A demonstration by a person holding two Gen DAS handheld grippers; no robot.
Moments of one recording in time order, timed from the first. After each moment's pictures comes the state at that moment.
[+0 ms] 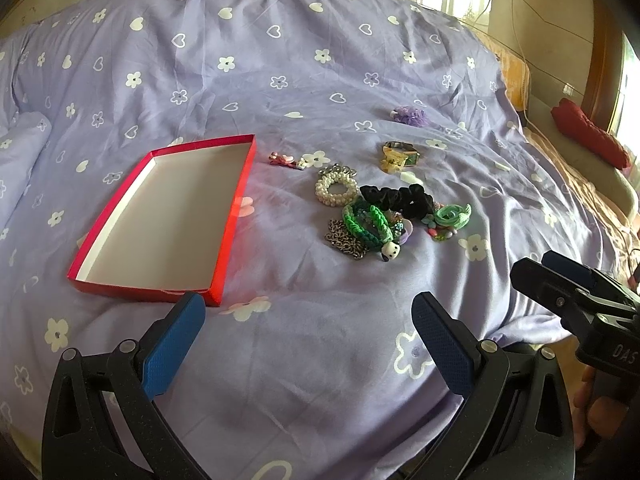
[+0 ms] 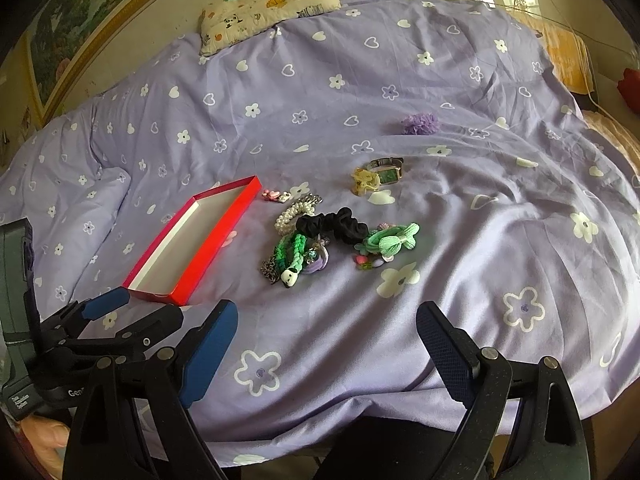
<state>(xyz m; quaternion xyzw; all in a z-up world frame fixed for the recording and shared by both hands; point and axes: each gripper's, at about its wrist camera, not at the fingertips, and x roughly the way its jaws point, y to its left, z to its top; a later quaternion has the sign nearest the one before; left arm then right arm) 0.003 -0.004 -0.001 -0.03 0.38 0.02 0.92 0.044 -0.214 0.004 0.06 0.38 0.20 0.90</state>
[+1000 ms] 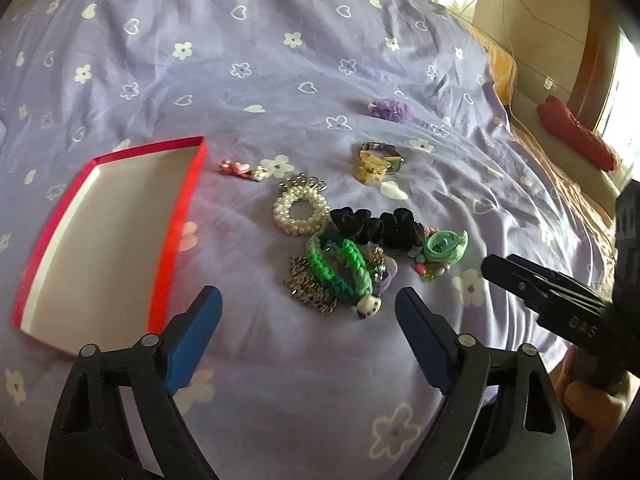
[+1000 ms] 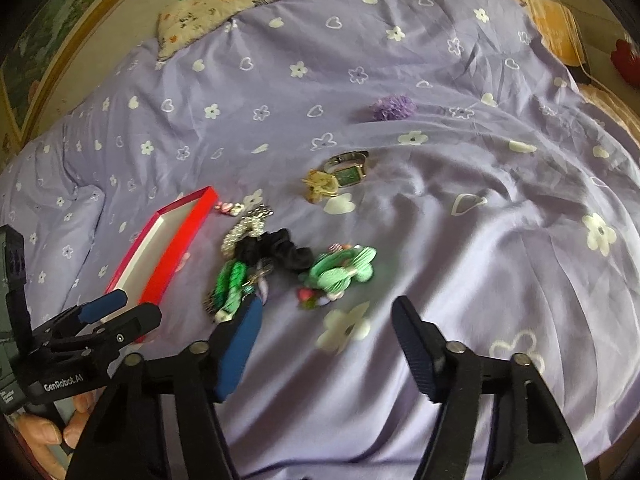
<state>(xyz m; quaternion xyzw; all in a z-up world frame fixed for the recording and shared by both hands) 0.086 -0.018 -0.017 -0.05 0.41 -0.04 0.91 0.127 -0.242 -0.027 0.08 0.42 0.18 0.89</state>
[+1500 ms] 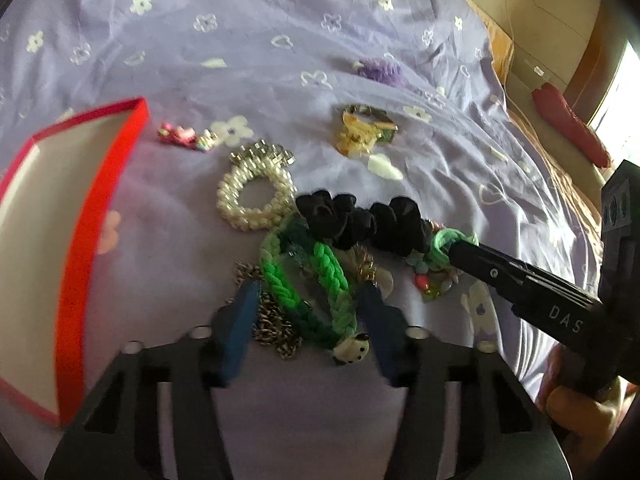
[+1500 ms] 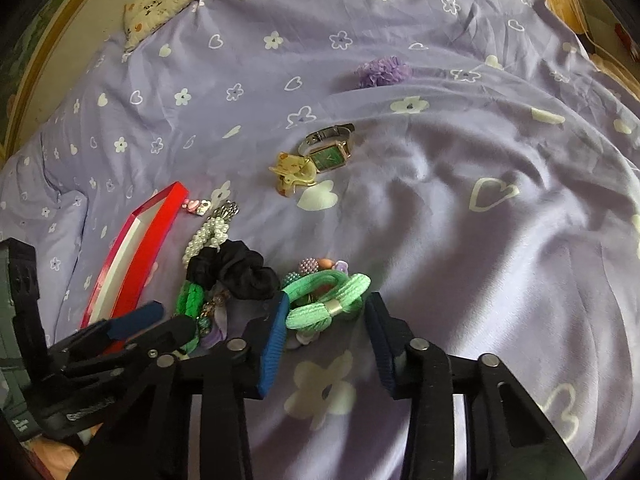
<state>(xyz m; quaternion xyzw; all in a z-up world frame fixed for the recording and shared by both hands) 0.143 -0.037 -0.061 -0.08 0.46 -0.09 0.88 0.174 -0.240 -0.061 0.10 0.46 0.17 0.87</state>
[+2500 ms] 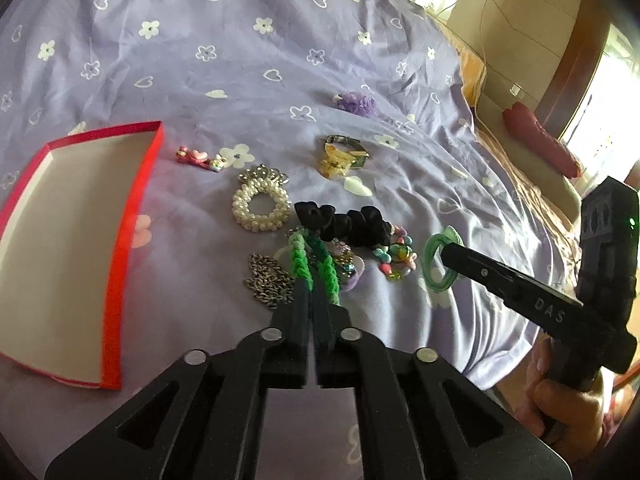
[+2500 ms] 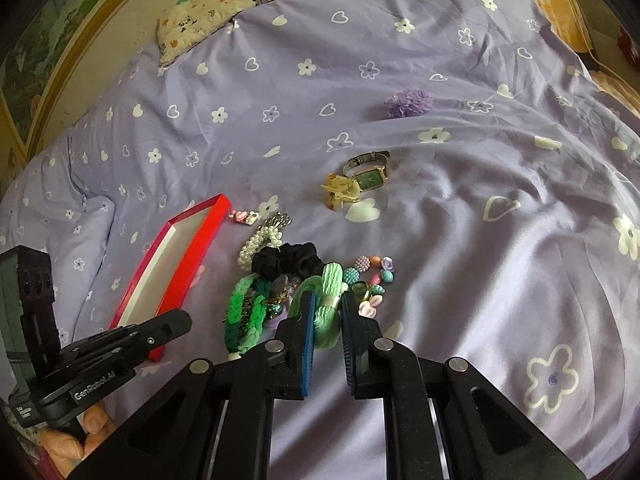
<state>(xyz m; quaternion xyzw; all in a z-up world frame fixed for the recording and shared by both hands) 0.102 -0.012 -0.024 -0.10 0.43 -0.12 0.89 0.132 -0.229 -0.023 0.12 0.42 0.19 0.88</state>
